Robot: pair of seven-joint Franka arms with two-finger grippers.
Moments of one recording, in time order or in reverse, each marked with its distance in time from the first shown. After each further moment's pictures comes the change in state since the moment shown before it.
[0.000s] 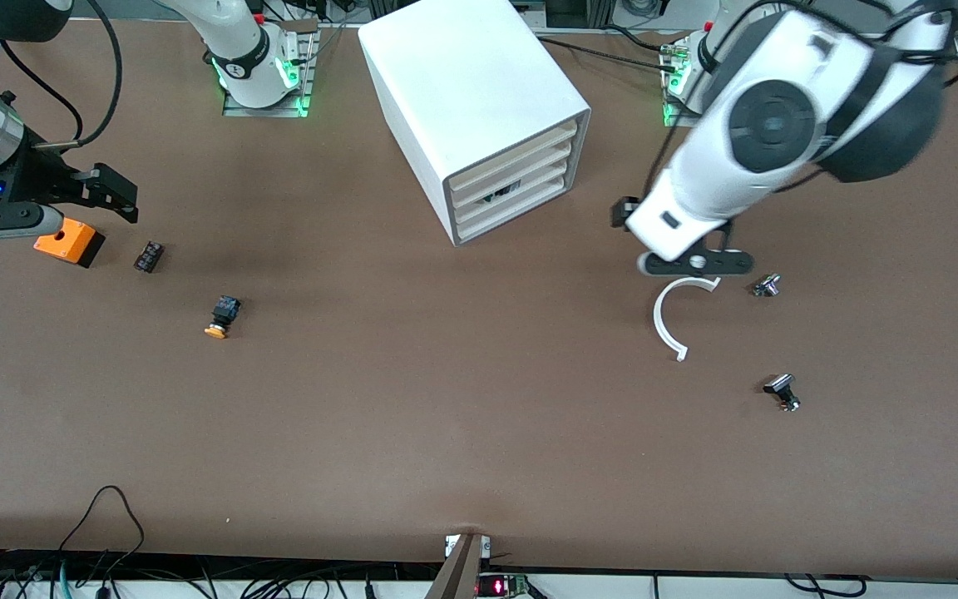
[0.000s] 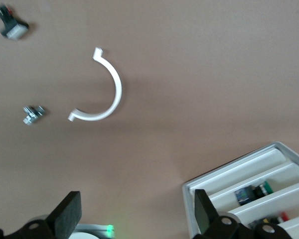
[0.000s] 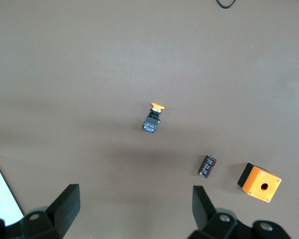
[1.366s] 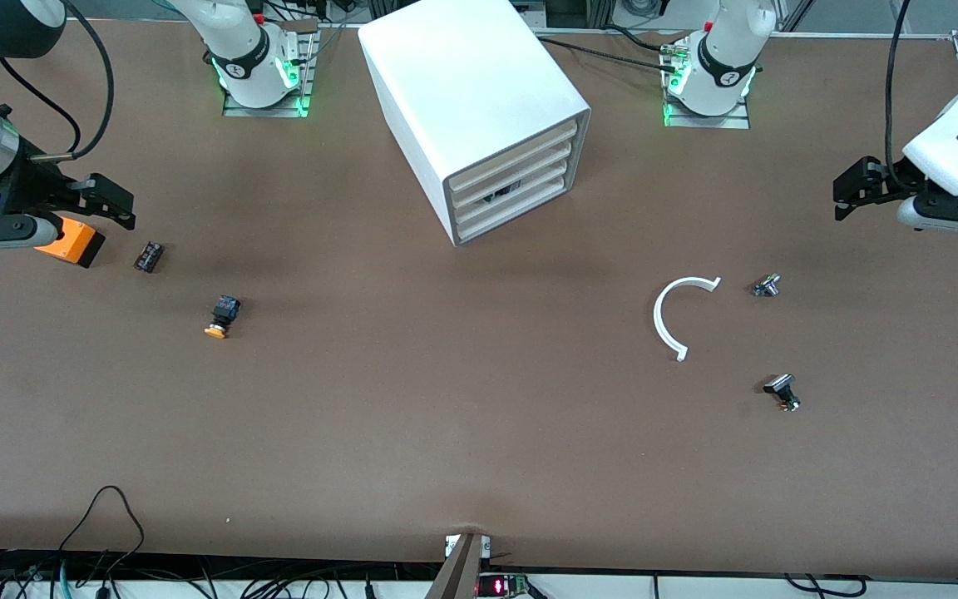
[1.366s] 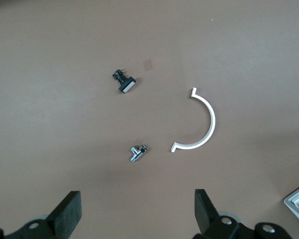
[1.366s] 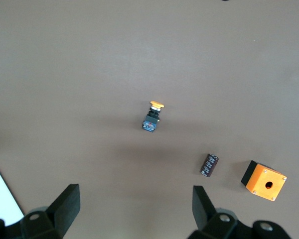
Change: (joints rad) left arm -0.105 -0.390 0.552 -0.323 -0.049 0.227 0.553; right arm -0.302 0.018 0.298 -0.007 0.005 0.009 0.010
